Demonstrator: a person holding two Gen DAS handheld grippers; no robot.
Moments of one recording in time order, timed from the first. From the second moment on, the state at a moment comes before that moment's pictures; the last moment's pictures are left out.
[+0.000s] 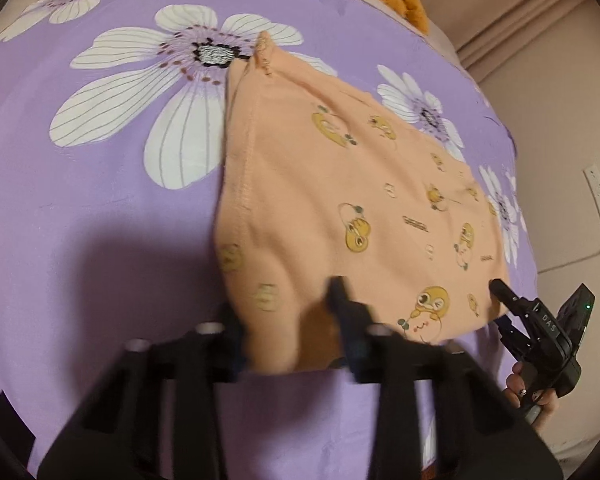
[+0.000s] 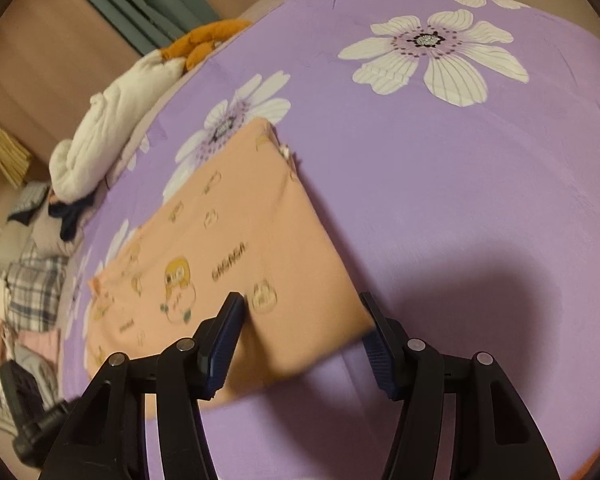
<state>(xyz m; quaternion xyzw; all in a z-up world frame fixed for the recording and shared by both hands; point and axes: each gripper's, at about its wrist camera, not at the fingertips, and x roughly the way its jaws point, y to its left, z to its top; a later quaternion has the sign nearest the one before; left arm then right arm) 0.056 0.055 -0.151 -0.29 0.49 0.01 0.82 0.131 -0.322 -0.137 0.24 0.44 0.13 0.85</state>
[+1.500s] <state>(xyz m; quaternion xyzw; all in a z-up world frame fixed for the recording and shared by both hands) -0.010 0.072 -0.114 -0.31 0.48 0.05 0.82 0.083 -0.224 -0.019 0.13 0.33 0.31 0.88</state>
